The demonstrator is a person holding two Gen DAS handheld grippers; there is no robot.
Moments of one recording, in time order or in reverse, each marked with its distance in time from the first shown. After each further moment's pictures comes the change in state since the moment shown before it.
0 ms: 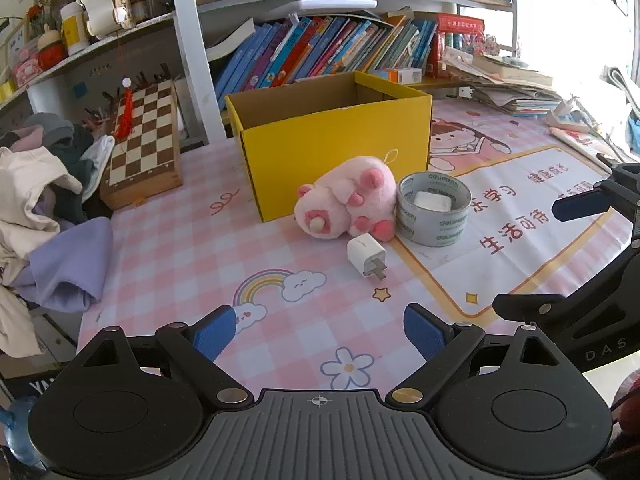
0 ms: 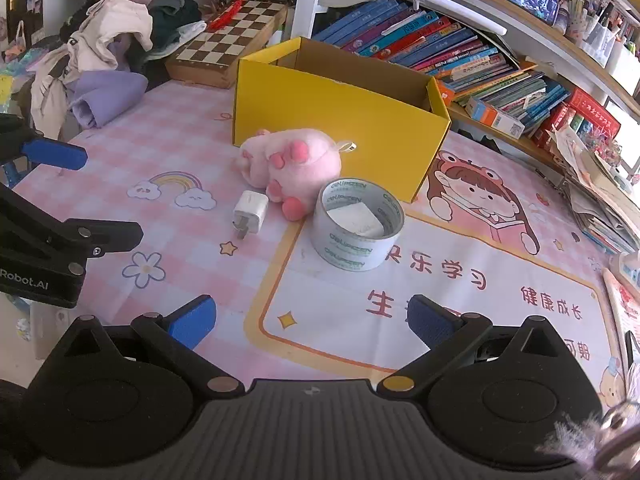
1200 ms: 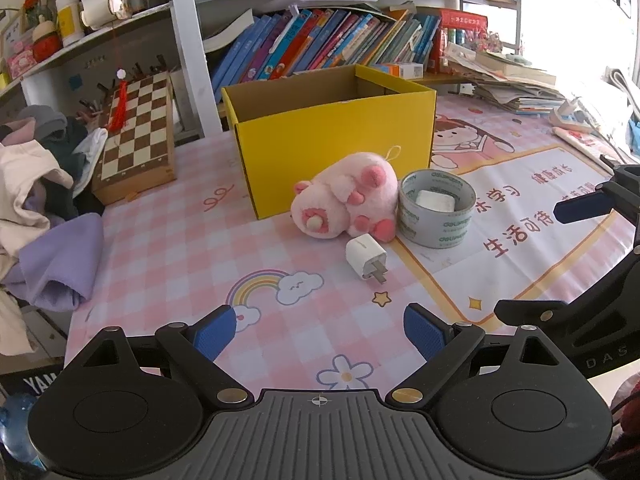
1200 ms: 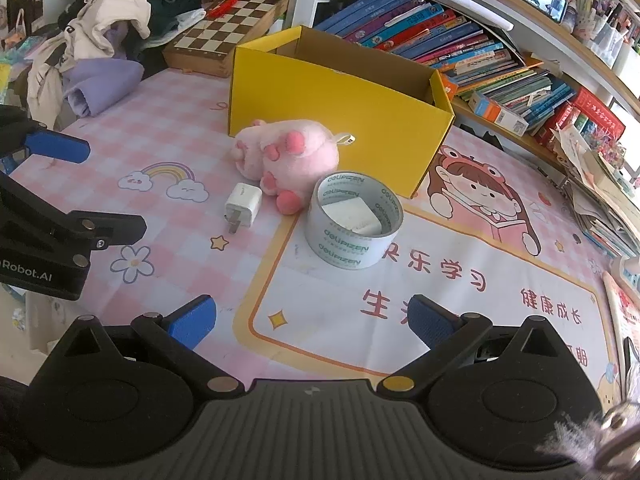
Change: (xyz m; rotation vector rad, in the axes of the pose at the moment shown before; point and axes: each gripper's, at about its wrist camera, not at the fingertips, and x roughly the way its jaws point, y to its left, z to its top) left arm 0.014 0.002 0.005 -0.014 0.020 -0.012; right arm 0.012 -0.003 0.004 -0.020 0.032 -0.003
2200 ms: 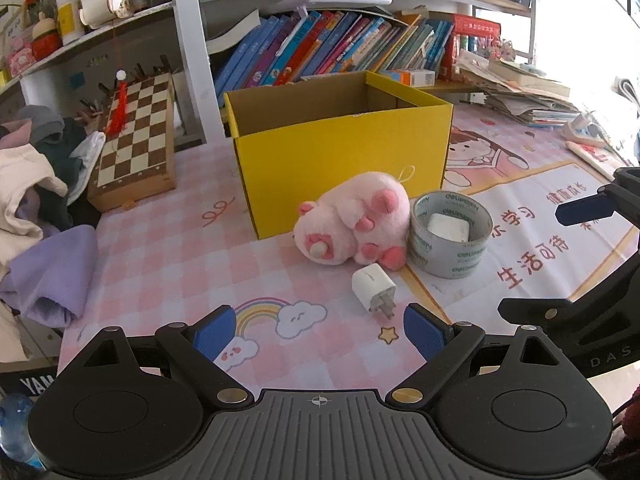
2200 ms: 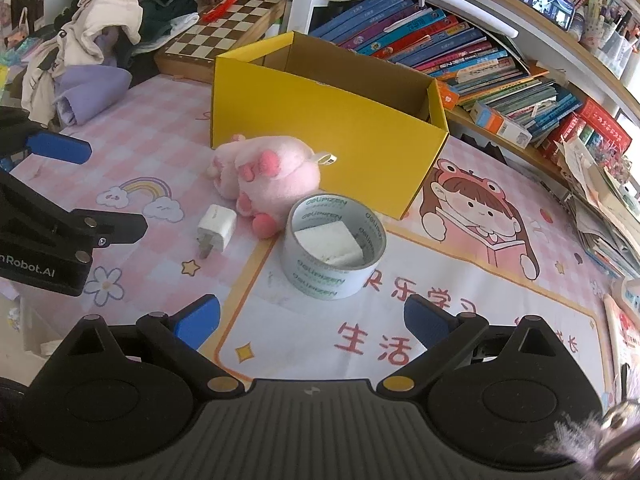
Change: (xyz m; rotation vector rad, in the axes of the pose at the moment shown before) left arm 0.024 0.001 0.024 -0.027 -0.007 0.012; right arm 0.018 -0.026 0.022 -0.022 -0.011 0.010
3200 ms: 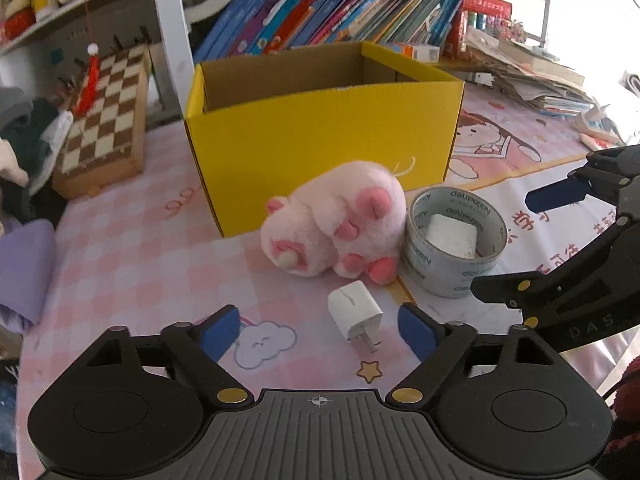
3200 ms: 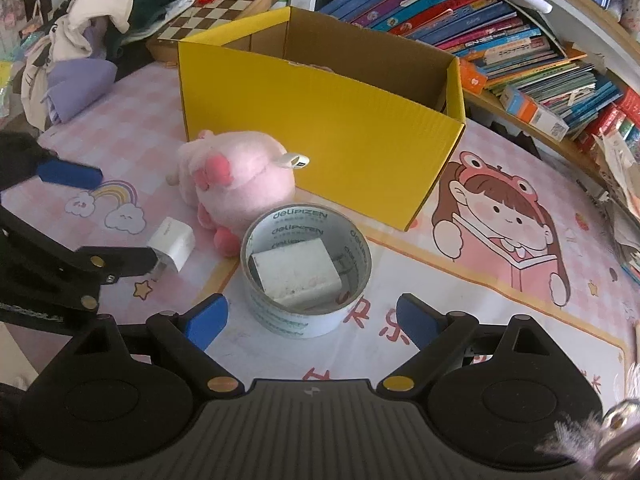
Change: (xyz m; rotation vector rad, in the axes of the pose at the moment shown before) left arm 0.054 -0.016 0.019 -0.032 0.096 -0.019; right arm 0.056 -0.042 0.027 -0.021 0.062 0.114
